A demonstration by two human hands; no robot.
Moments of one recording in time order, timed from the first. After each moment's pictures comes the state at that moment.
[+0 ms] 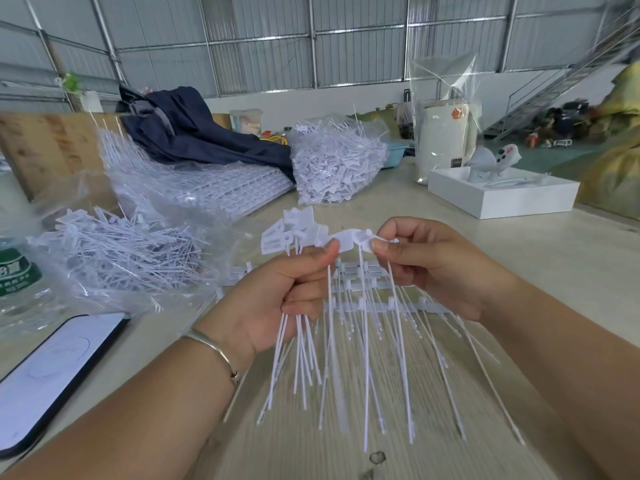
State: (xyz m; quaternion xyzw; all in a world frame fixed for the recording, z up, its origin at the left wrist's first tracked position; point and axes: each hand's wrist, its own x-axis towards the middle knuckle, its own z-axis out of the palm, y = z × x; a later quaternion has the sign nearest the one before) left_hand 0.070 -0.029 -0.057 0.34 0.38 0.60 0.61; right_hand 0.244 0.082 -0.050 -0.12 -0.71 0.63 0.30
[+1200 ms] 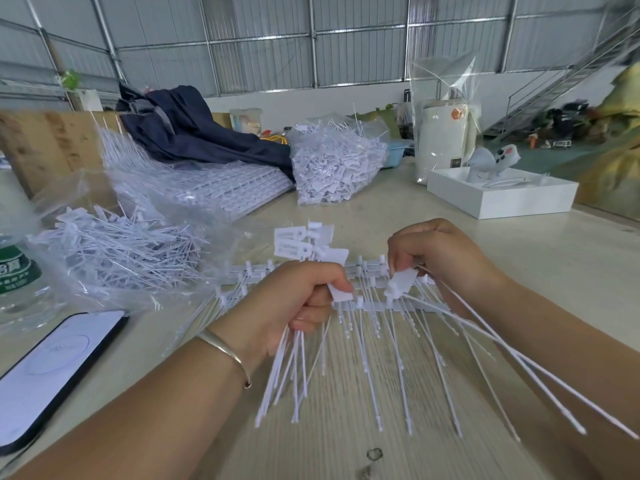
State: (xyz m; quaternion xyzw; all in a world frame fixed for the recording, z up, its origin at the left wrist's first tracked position) left_hand 0.081 -0.026 -0.061 0.41 0.59 0.51 0.47; right_hand 0.240 0.081 -0.048 -0.23 -0.72 0.53 0.37
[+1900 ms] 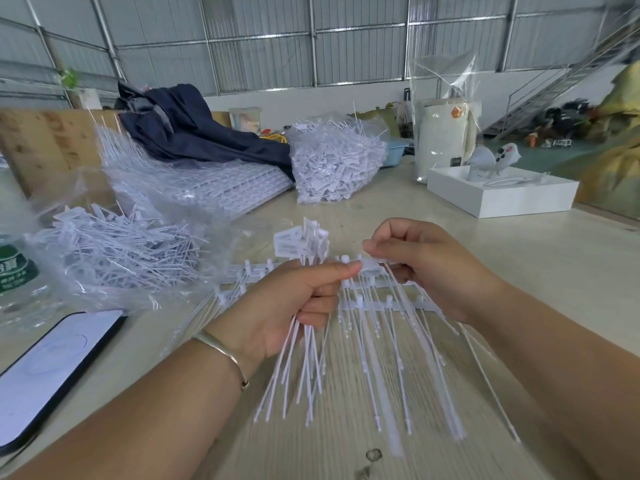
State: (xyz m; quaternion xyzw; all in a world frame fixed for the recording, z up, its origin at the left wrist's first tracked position) left_hand 0.083 -0.028 -0.061 0.41 0.54 0.52 0.52; right_hand 0.237 0.079 -0.055 -0.18 -0.73 0.56 0.34
